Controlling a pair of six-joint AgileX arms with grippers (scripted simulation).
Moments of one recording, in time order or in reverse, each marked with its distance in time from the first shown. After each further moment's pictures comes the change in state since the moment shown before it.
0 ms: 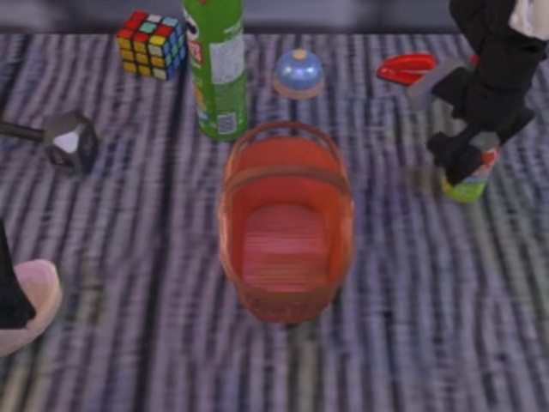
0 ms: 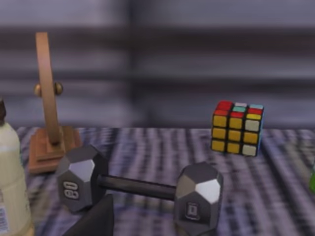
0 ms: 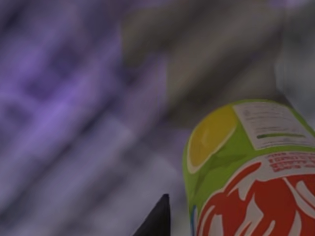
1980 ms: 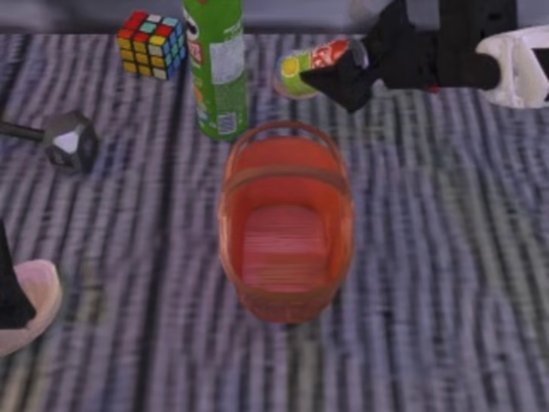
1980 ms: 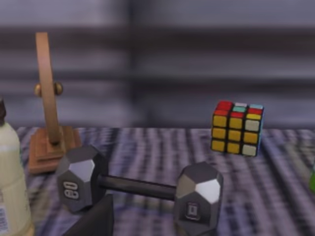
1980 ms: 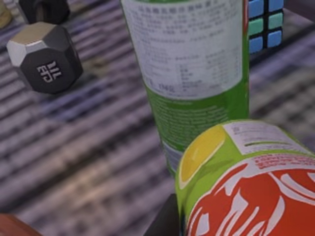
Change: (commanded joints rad) left arm 0.000 0.000 0.000 0.000 0.000 0.000; right arm 0.088 -0.188 -0.456 1.282 -0.711 0.366
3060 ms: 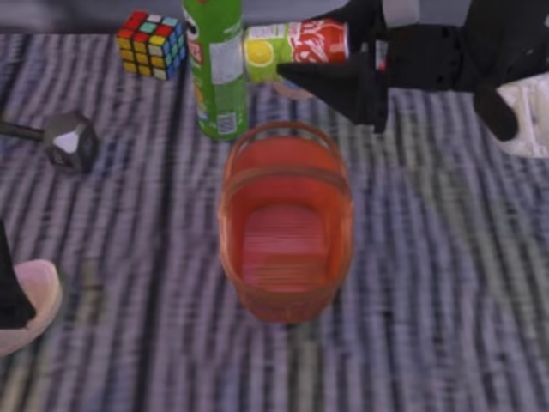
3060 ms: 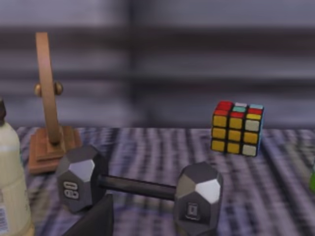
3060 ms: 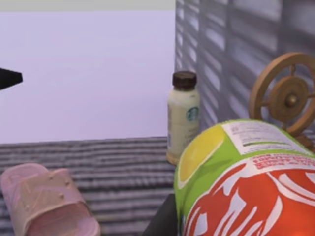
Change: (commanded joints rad) left arm 0.000 0.000 0.000 0.000 0.000 0.000; right arm 0.043 -0.170 -0.298 0.710 -0.399 0.206
